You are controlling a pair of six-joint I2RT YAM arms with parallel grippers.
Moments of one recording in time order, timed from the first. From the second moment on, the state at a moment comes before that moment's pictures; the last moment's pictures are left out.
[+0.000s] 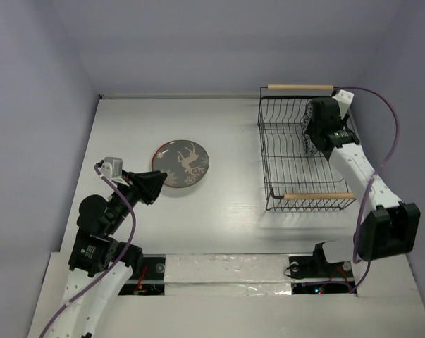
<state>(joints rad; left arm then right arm) -0.31 0.29 0.61 -0.29 0.23 -0.51 0.18 1.36 1.24 -0.46 0.62 0.38</state>
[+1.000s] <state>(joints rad) -0.32 0.29 0.61 -0.29 0.23 -0.51 0.18 1.66 1.50 -0.68 0.73 0.19</state>
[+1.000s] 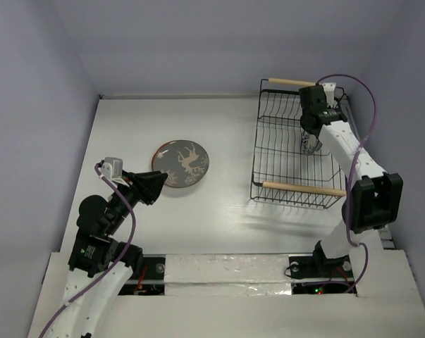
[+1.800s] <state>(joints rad) -0.32 0.31 0.61 -0.29 0.23 -0.51 0.57 1.38 1.43 -0.35 0.05 0.52</state>
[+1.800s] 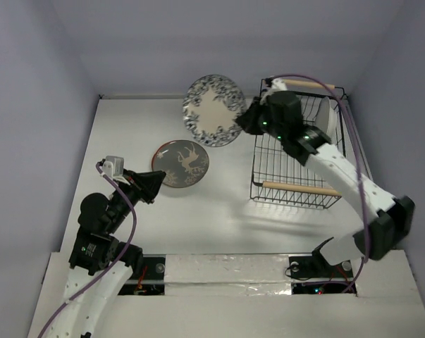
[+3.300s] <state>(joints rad) -0.32 0.31 0.61 -0.29 0.19 -0.50 0.75 1.94 1.26 0.07 -0.13 0.95</state>
